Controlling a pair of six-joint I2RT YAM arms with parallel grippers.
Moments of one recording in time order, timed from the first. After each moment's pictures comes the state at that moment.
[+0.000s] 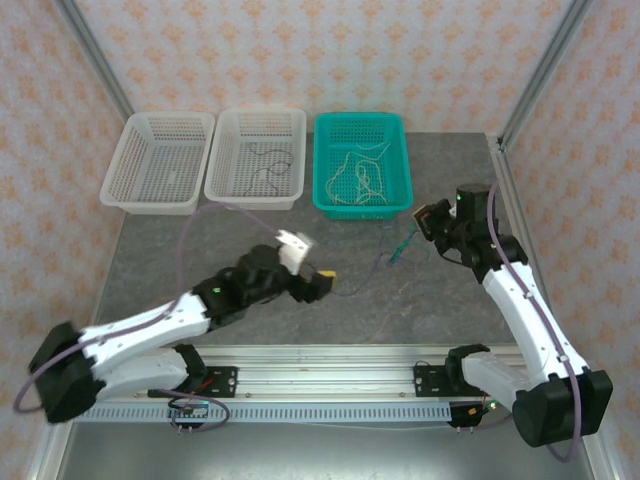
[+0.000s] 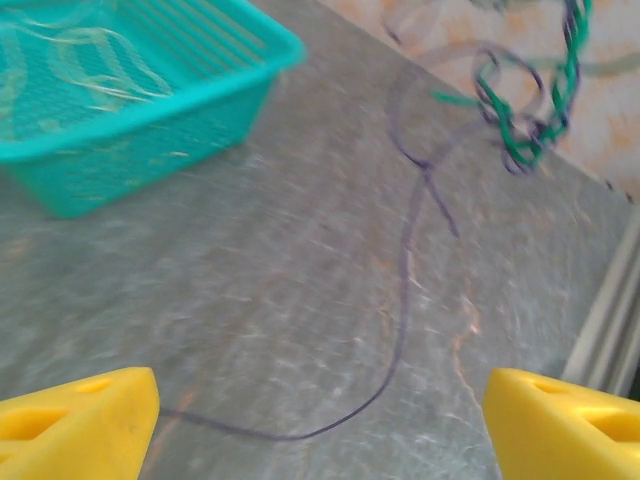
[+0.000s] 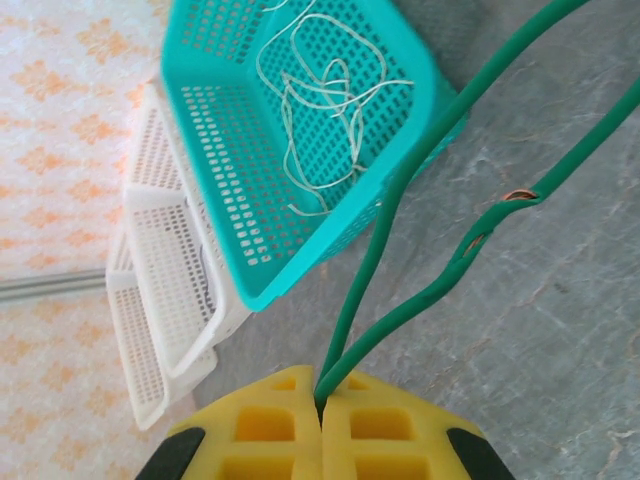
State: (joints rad) left arm -0.90 1.14 0.66 0.04 0.00 -0.23; right arm 0.18 1.02 0.95 -0.58 -0.26 1.12
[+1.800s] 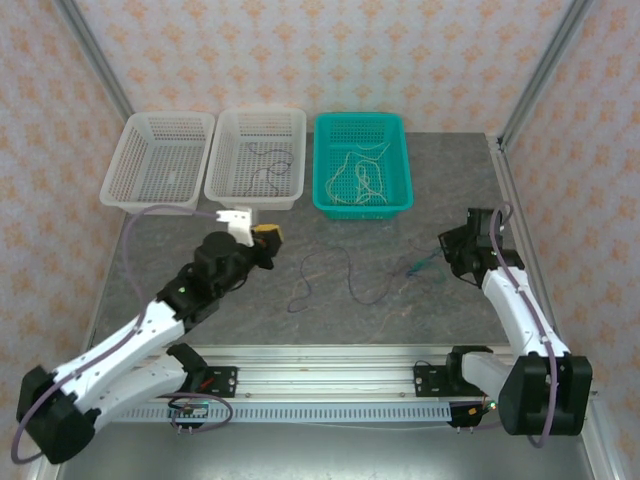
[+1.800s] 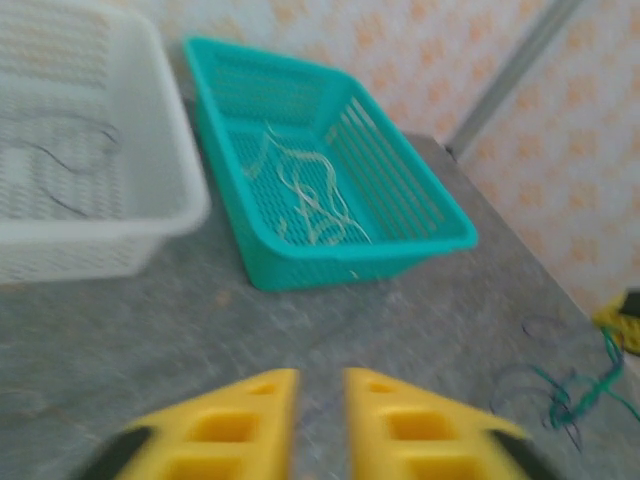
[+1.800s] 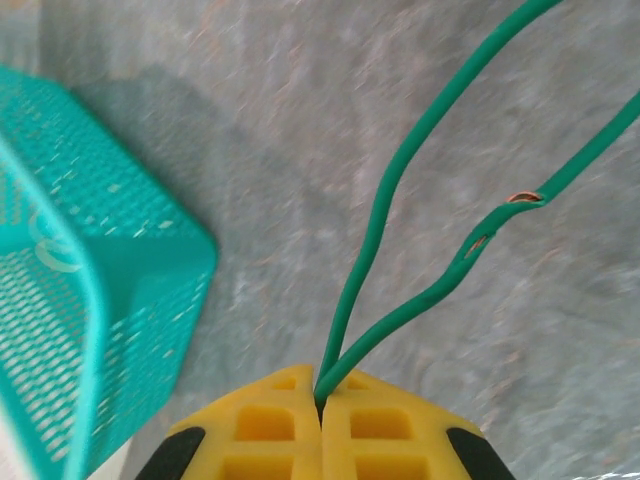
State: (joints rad) left arm -0.63 0.91 0.61 0.00 -0.10 -0.46; right arm -0.02 1.06 0.73 -0.54 -0.14 1.14
